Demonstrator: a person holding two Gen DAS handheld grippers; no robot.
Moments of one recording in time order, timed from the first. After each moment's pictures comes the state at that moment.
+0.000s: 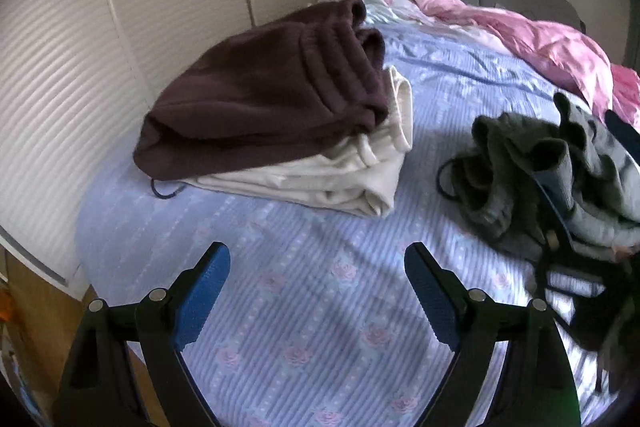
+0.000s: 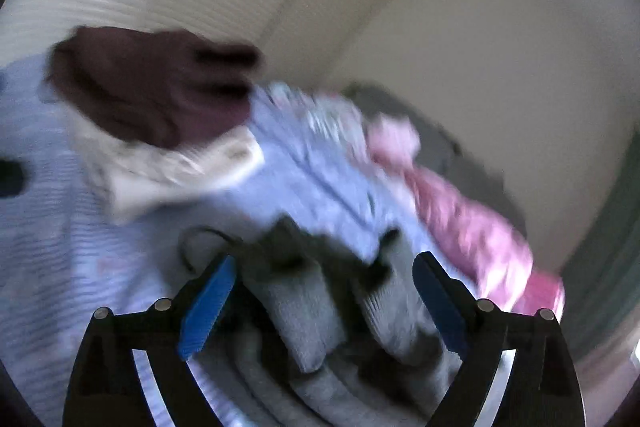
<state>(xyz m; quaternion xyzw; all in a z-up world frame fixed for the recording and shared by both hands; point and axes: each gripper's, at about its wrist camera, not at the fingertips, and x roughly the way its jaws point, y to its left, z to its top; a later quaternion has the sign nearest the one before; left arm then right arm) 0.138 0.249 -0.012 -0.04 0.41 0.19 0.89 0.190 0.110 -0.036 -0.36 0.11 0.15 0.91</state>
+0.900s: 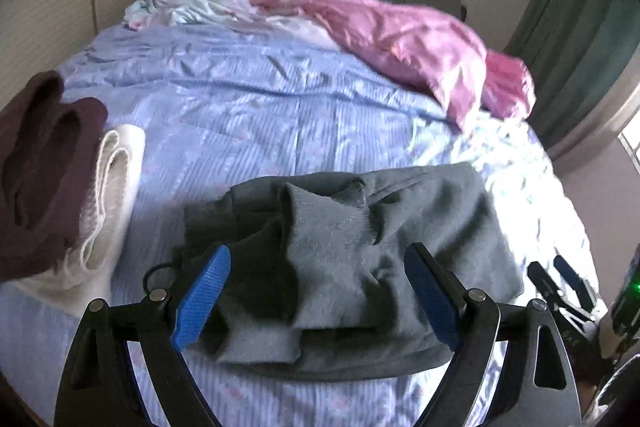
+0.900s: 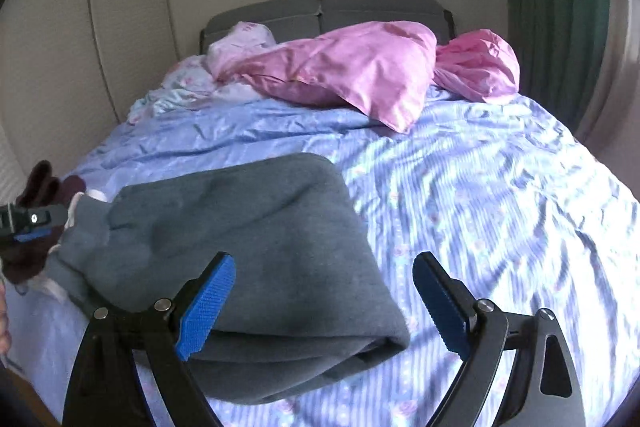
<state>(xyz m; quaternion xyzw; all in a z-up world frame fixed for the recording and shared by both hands) 0.309 0.092 0.027 -0.10 0.45 -0.07 0.88 0.254 -0.195 0.005 0.03 0.33 0.01 0.94</state>
